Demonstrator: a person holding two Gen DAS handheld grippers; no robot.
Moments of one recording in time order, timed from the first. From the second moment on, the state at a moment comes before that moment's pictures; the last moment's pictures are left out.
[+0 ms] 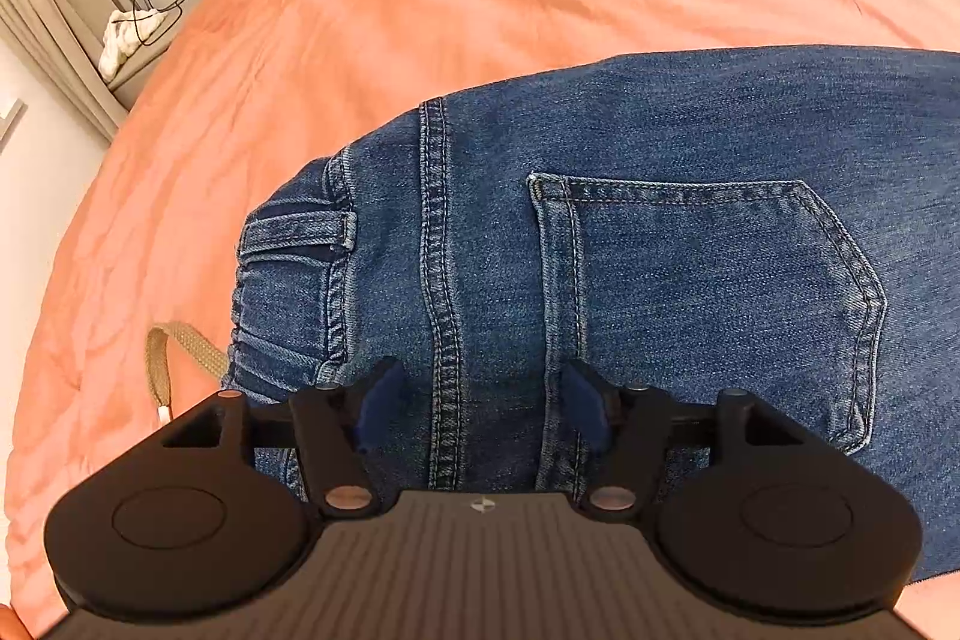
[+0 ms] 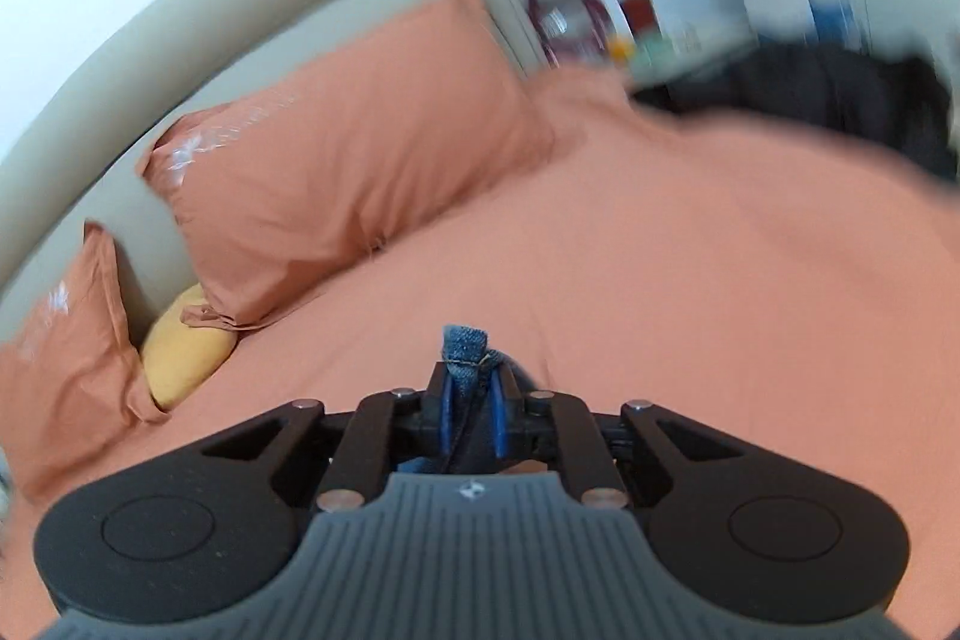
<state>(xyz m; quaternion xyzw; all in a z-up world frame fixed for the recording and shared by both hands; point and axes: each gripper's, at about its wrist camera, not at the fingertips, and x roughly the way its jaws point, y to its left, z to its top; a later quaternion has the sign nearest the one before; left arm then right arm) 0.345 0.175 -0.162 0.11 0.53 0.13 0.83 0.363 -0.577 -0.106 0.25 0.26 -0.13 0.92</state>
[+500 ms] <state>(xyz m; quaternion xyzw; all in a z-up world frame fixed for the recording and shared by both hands) 0.345 0.177 -0.161 0.12 0.54 0.11 0.83 0.371 -0.606 -0.234 0.23 0.44 -0.23 0.83</state>
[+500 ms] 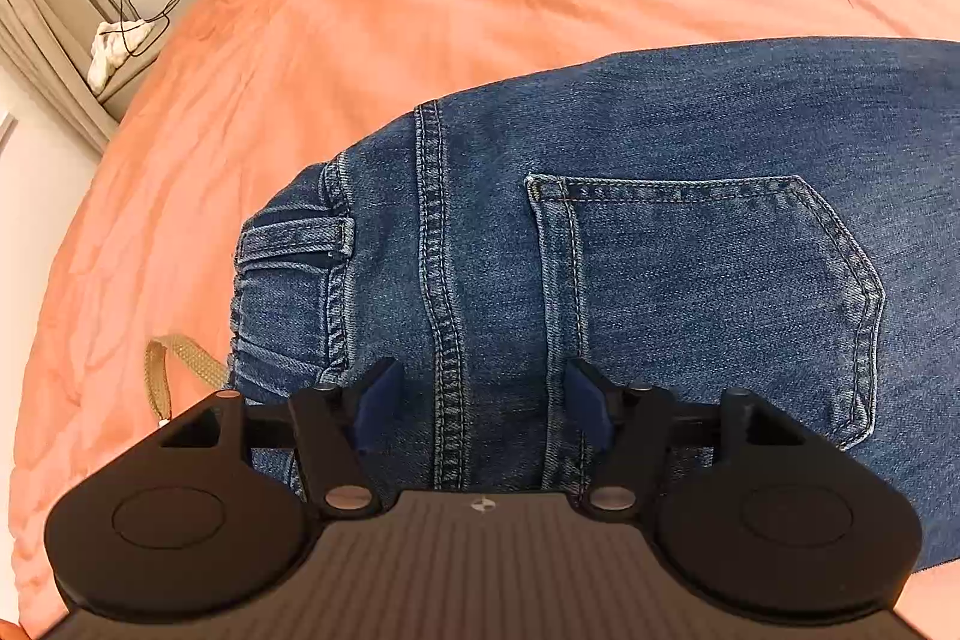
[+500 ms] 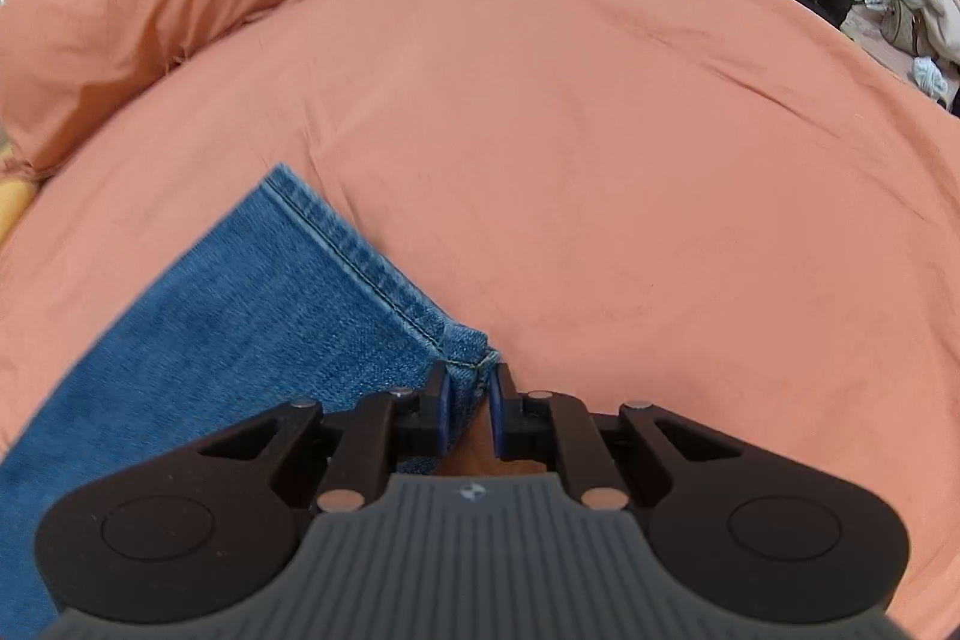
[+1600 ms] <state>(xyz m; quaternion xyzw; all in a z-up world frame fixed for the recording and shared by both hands) 0.224 -0.013 -0.158 0.25 0.46 -0.21 0.83 0.232 -0.219 -0.180 0.13 0.49 0.14 0.85</state>
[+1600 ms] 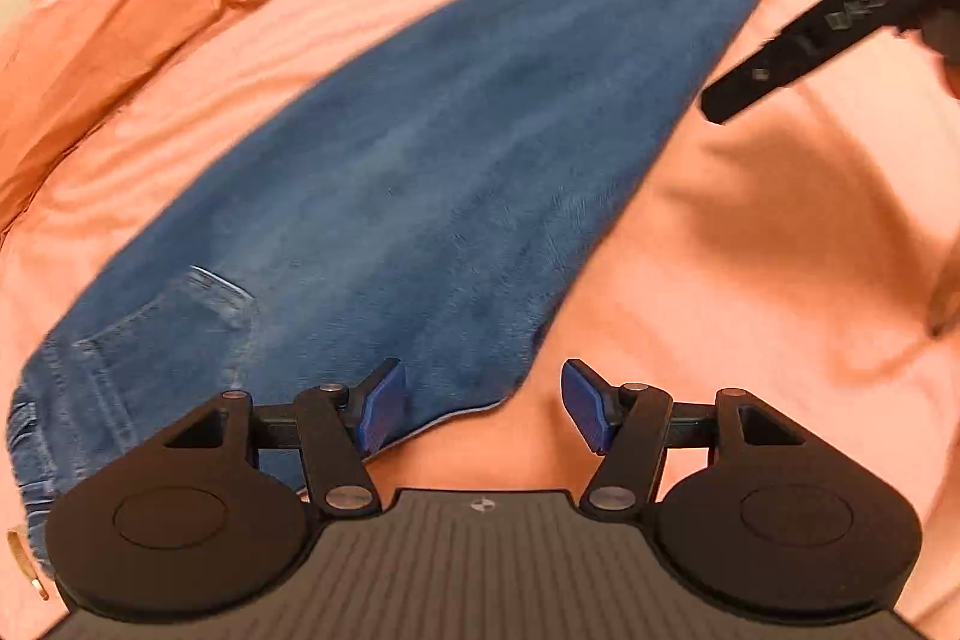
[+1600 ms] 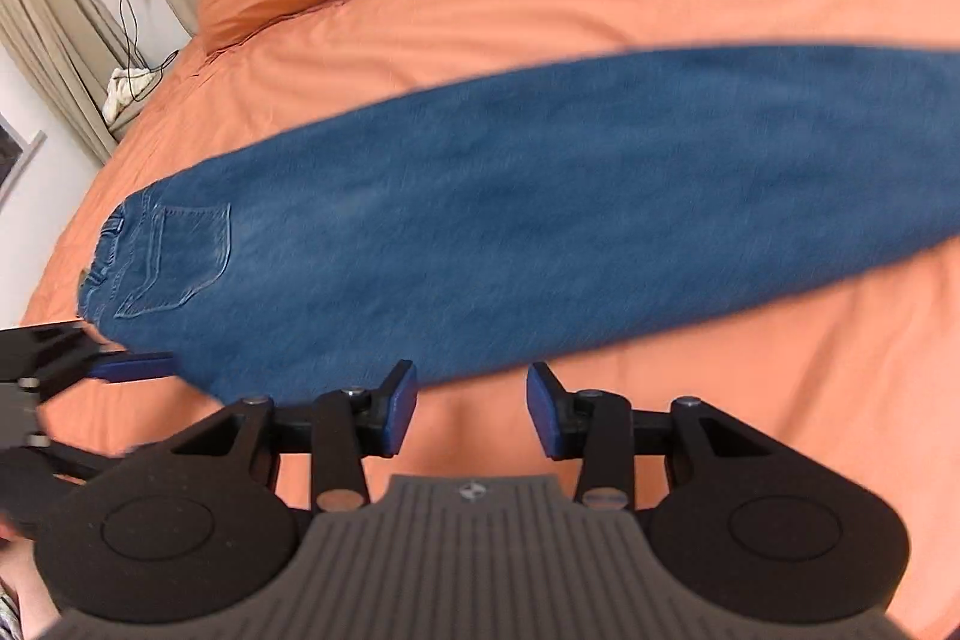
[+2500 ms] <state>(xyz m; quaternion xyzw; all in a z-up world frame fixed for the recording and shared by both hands) 0.280 0.002 -0.173 0.18 0.60 -0.20 0.76 0.275 -0.293 -0.205 0.07 0.47 0.08 0.88</state>
